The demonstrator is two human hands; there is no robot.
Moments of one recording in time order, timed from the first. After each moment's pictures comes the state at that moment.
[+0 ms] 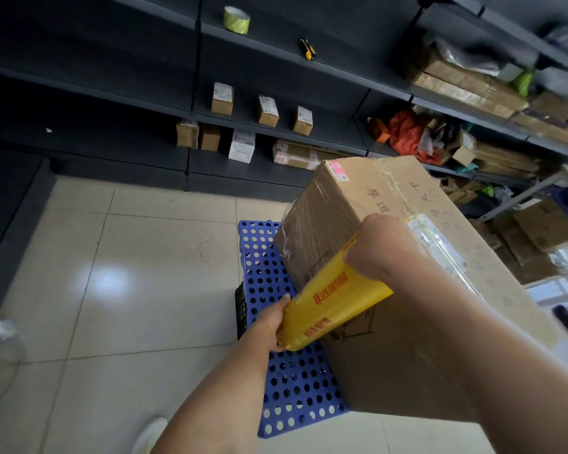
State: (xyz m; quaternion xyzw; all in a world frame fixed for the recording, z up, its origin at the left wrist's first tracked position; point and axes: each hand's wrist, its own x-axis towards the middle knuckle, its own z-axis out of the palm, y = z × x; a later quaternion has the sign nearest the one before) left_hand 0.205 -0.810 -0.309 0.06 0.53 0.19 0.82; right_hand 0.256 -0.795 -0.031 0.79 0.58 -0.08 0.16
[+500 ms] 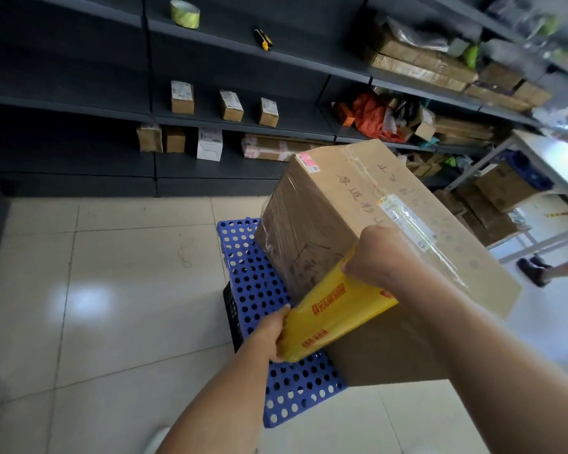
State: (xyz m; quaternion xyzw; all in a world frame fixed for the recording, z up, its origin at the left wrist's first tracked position) left_hand 0.213 -0.831 -0.309 0.10 0.54 0.09 0.83; right_hand 0.271 -0.822 -0.026 0.84 0.50 -0.14 0.15
